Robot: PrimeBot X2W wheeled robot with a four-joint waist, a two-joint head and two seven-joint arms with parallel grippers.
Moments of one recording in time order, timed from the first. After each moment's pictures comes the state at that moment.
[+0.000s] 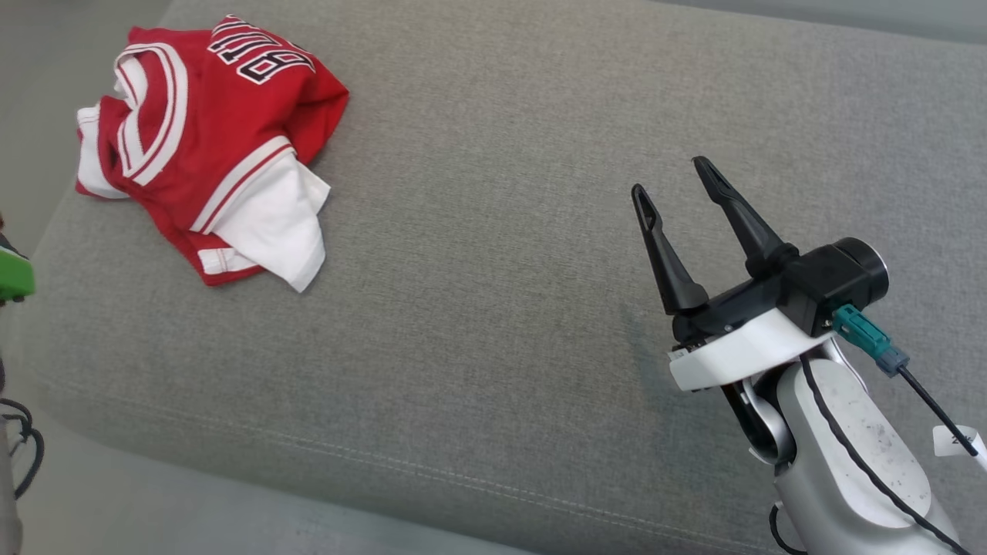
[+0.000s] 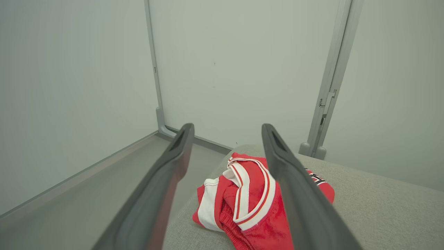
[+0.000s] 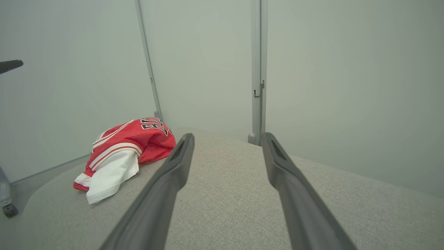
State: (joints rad) left arm -0.50 0.29 0.12 0.34 -0.43 -0.12 -0.14; right arm -0.25 -0.09 0.32 0.07 0.12 0.08 -0.25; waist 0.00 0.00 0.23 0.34
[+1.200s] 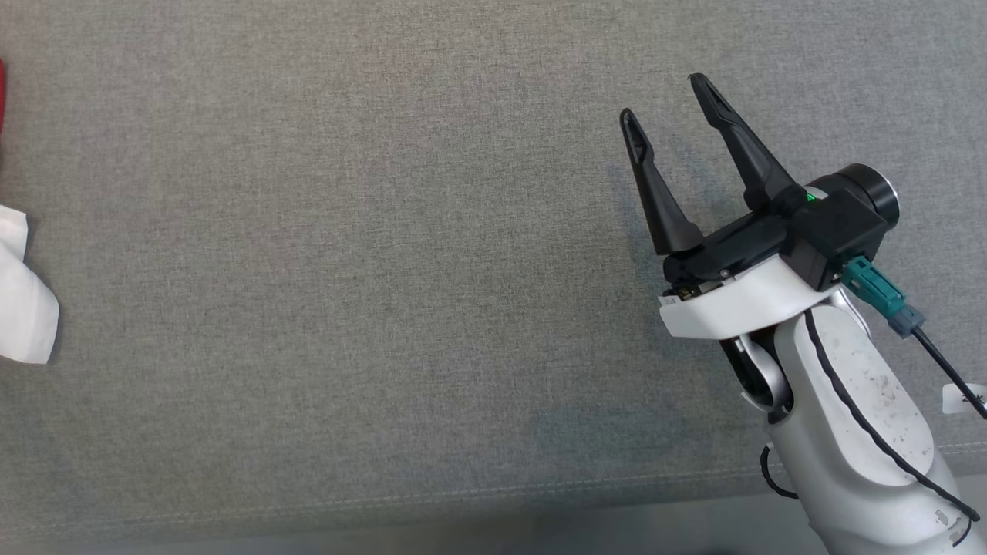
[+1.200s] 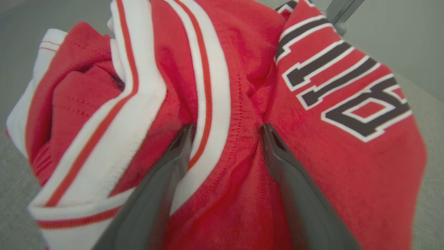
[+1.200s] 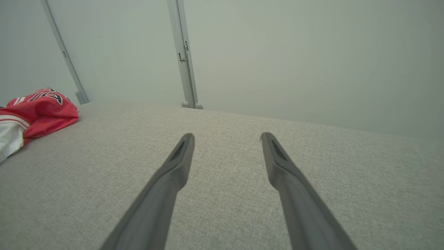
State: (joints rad) left arm -0.81 0.44 0.21 0.86 -0.65 -0.12 0.20; right arm -0.38 -0.09 0.34 0.02 0.09 0.08 -0.25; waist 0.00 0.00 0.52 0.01
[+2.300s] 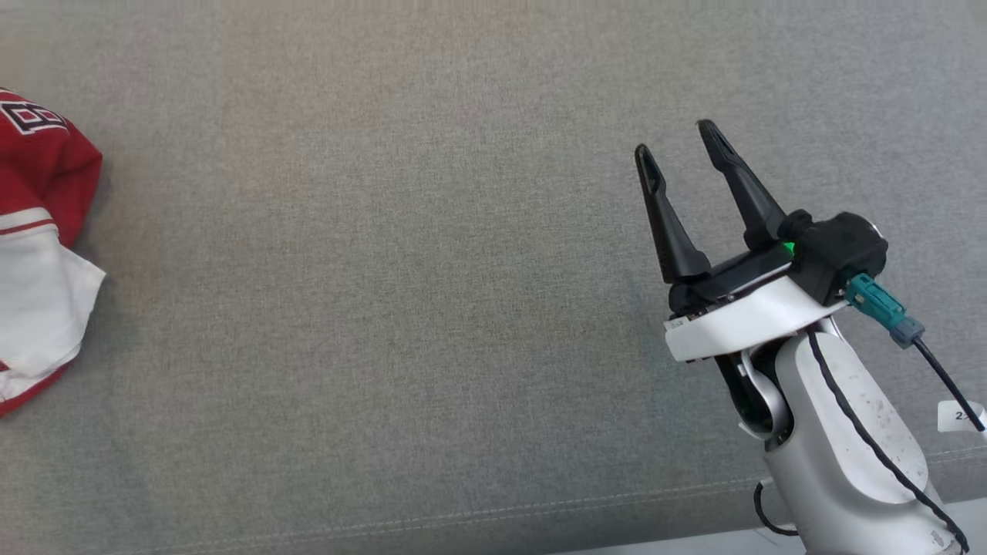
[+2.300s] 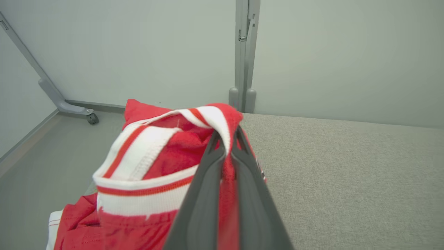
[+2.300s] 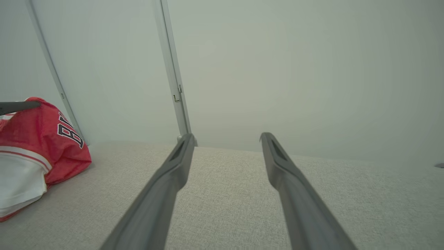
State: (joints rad) left arm -0.82 0.46 -0.12 0.73 -0.55 -0.12 0.05; right arm -0.33 -0.06 0.31 0.08 0.18 0.08 -0.25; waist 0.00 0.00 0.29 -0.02
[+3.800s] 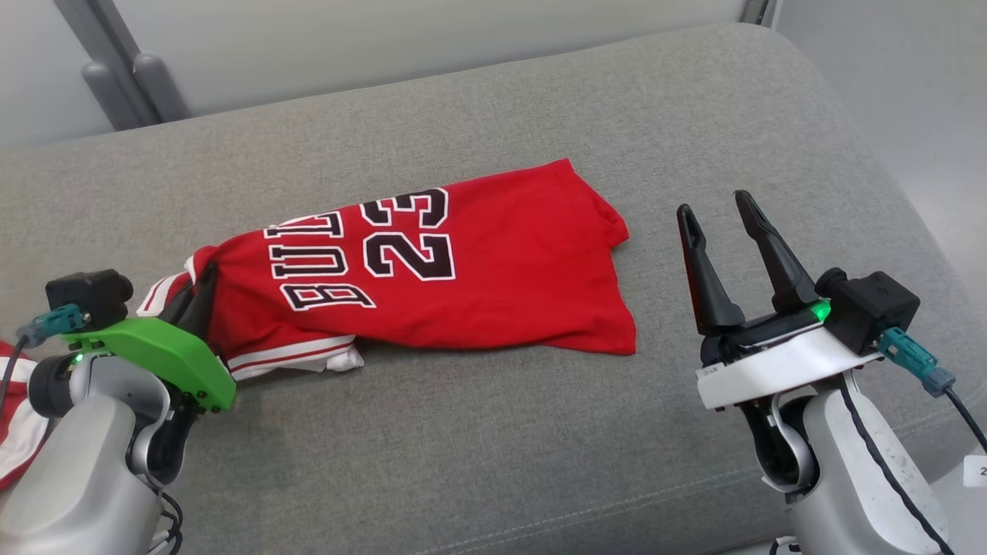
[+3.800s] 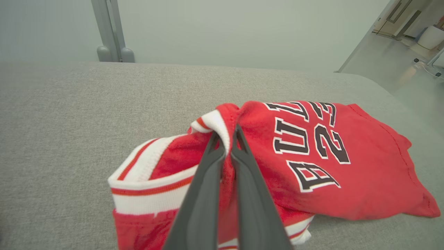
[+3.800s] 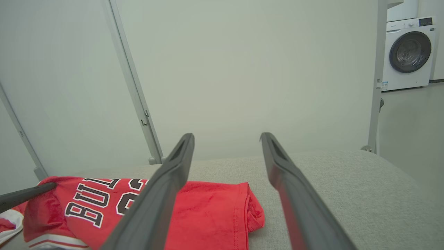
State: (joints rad) left arm -0.48 0.33 -0.46 0.56 -0.83 -0.13 -0.08; right arm -0.17 -0.06 0.23 0.07 0.25 0.10 -0.25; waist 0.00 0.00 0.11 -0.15
